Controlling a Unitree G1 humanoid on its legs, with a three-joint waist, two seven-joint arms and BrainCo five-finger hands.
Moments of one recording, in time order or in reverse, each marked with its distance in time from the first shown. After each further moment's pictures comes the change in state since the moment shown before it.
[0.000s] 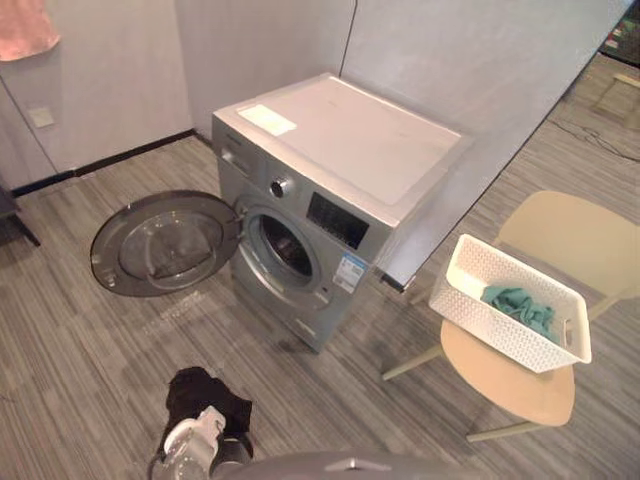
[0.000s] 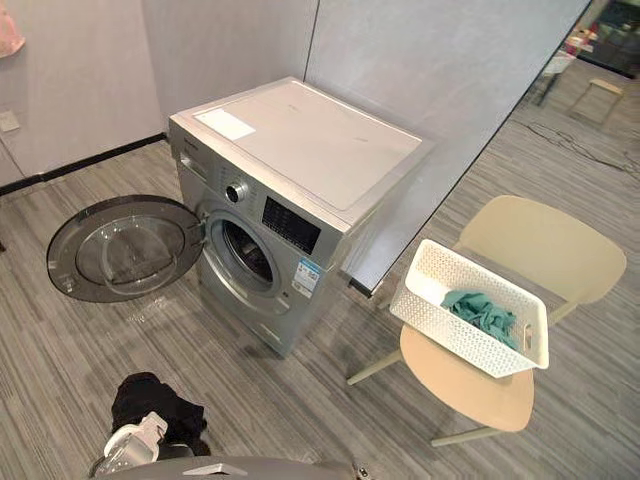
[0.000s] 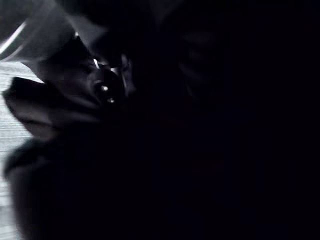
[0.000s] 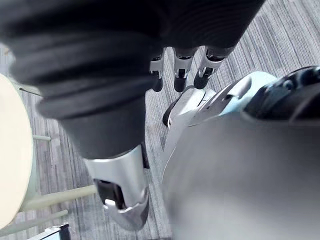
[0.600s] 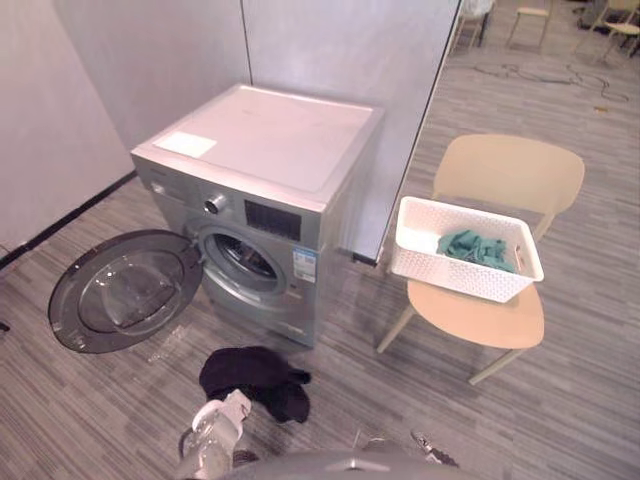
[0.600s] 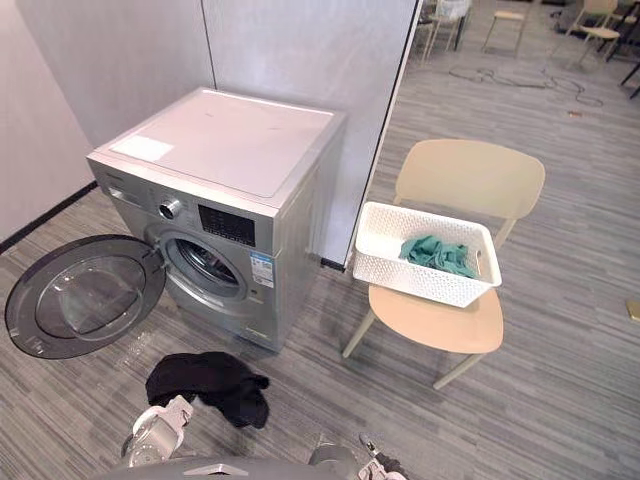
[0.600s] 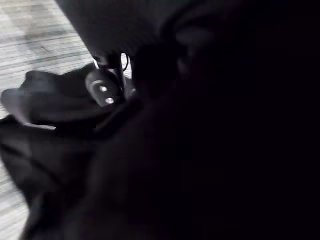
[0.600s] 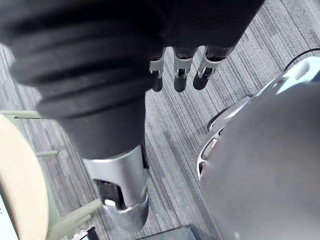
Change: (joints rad) left arm -0.011 -0.067 -0.050 -0.097 -0.003 0.029 -0.034; right arm 0.013 -0.043 0.032 -0.070 -0.024 -0.011 0.031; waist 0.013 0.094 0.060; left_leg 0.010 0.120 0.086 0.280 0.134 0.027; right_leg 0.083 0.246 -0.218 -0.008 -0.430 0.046
